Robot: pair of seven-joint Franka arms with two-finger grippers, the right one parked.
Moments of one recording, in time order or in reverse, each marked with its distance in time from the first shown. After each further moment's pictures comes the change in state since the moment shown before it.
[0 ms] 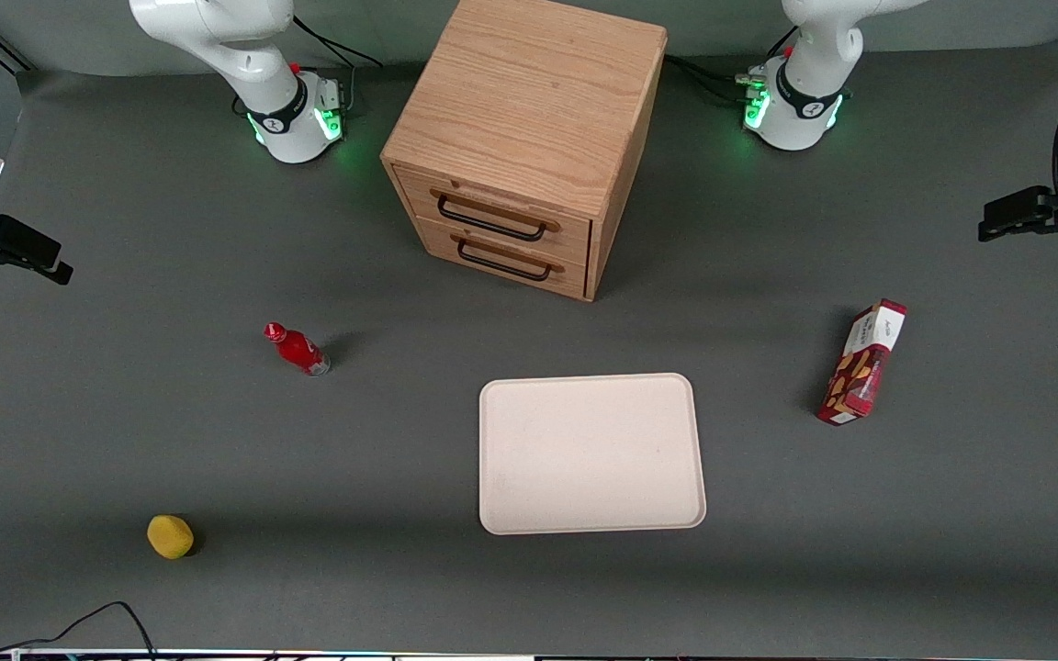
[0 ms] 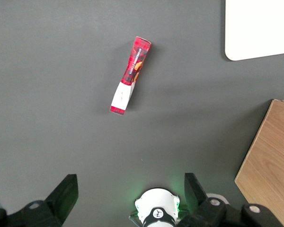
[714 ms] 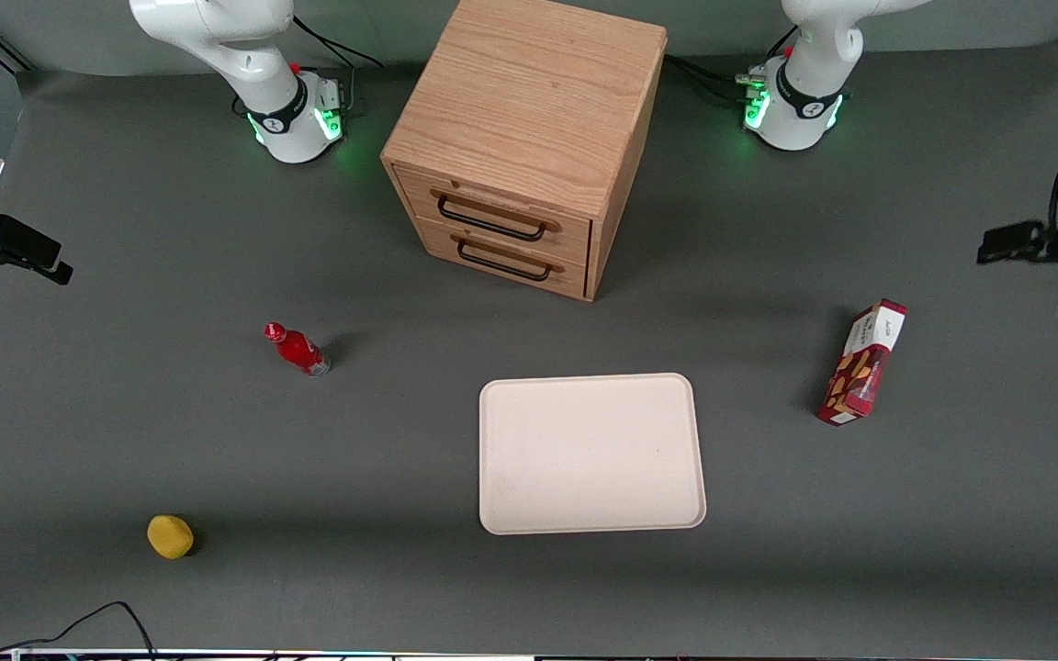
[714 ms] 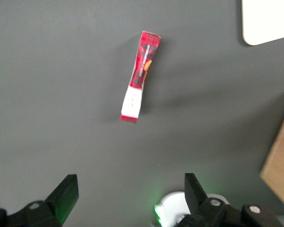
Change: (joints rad) arm -0.019 0.036 0.116 -0.219 0.004 0.221 0.254
